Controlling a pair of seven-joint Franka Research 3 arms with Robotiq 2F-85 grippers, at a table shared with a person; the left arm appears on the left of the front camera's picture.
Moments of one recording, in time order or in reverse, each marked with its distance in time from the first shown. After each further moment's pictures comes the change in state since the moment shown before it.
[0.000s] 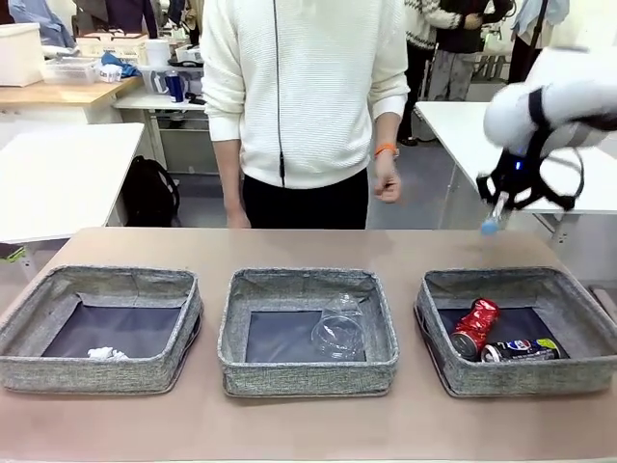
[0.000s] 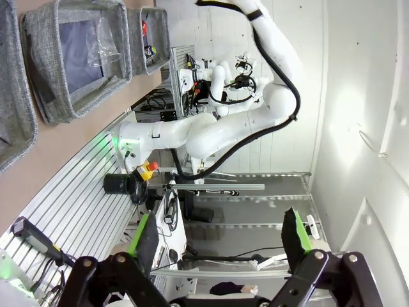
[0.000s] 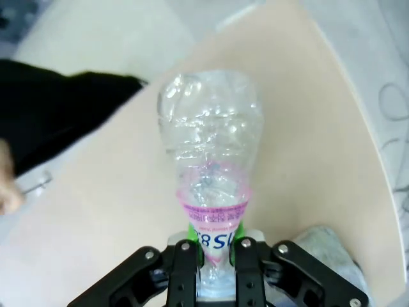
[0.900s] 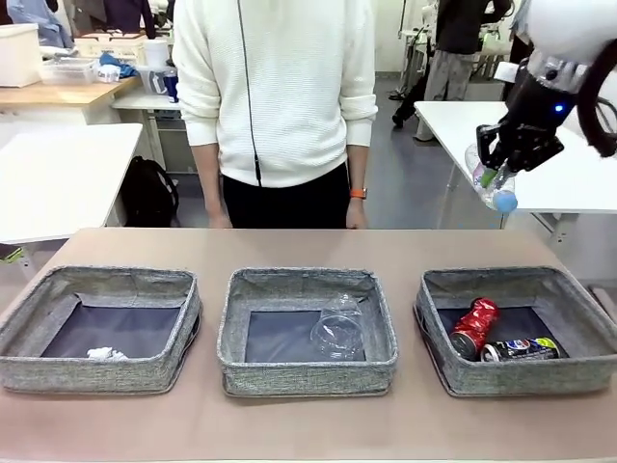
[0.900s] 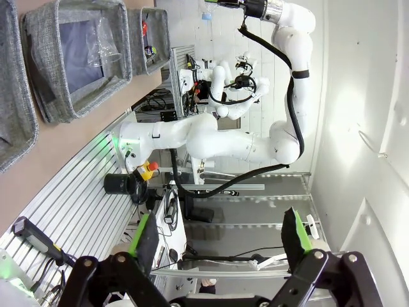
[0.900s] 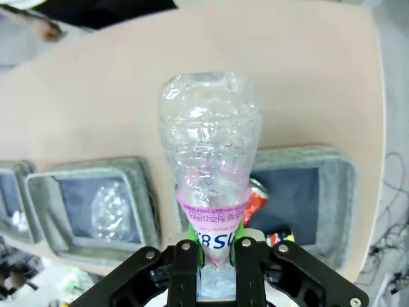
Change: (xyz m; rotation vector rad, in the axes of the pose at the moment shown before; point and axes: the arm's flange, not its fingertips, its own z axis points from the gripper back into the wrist) left arm 0.000 0.000 0.000 0.000 -0.001 0.001; right arm -0.143 -0.003 0.138 0.155 0.041 0.522
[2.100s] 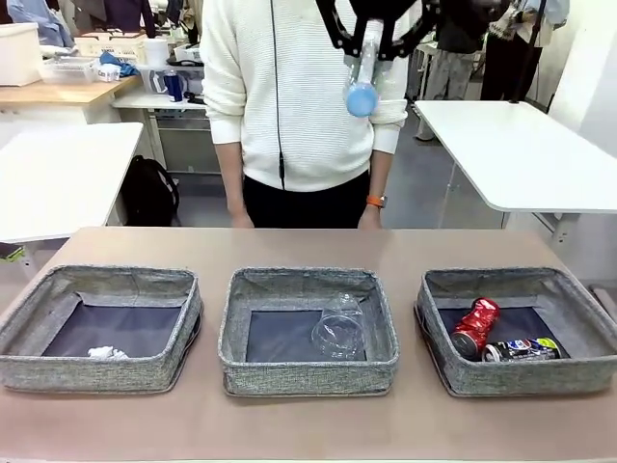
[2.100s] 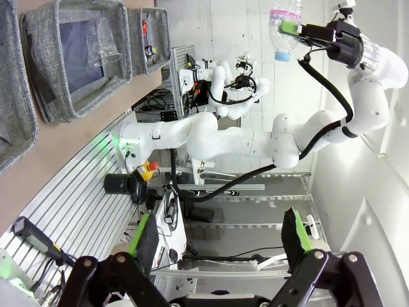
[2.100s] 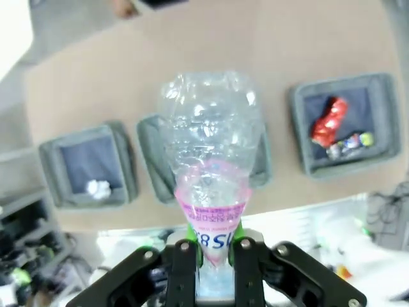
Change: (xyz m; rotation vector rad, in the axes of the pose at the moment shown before) left arm 0.000 0.000 0.000 0.001 0.000 0.000; right arm -0.092 0.284 0.163 -0.081 -0.016 -0.131
